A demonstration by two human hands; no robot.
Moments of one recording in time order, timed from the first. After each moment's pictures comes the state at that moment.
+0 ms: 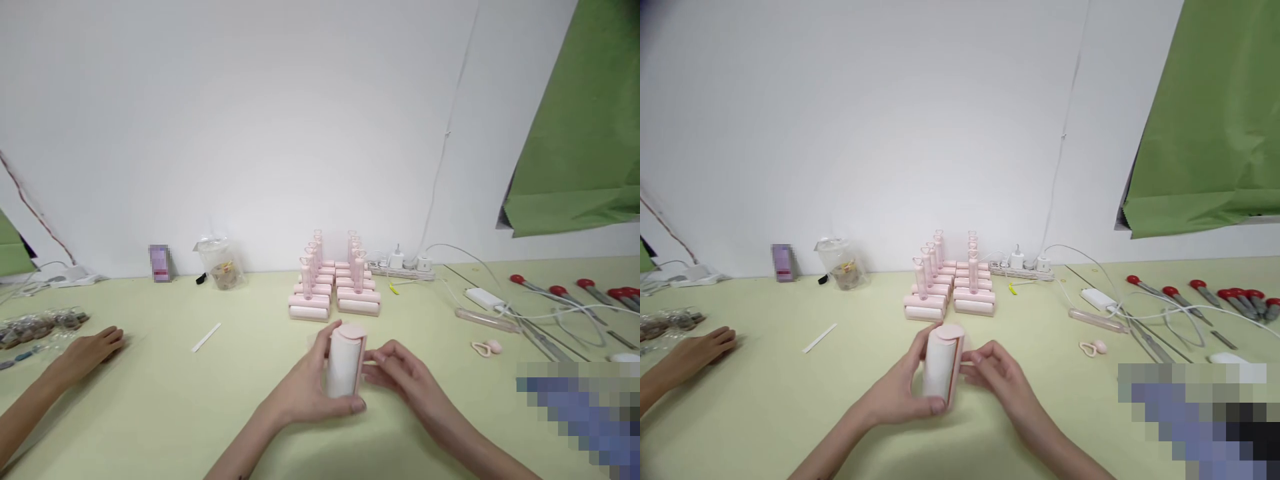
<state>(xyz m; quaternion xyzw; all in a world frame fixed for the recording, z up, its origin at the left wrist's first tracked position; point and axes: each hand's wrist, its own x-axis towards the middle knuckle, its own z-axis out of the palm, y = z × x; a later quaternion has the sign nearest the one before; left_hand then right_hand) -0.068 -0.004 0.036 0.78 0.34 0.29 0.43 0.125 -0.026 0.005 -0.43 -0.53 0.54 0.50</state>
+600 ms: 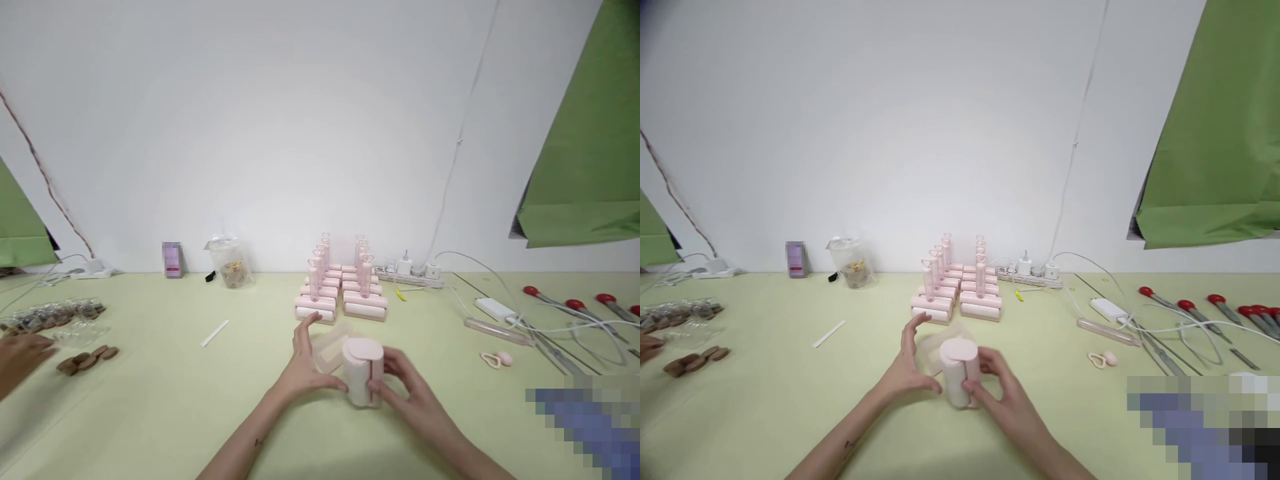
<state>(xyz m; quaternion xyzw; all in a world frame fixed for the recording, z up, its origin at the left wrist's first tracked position) -0.076 0.030 -0.017 0.75 0.38 0.42 0.35 0.126 -0.029 -0.011 -0.48 -0.66 0.35 0.45</state>
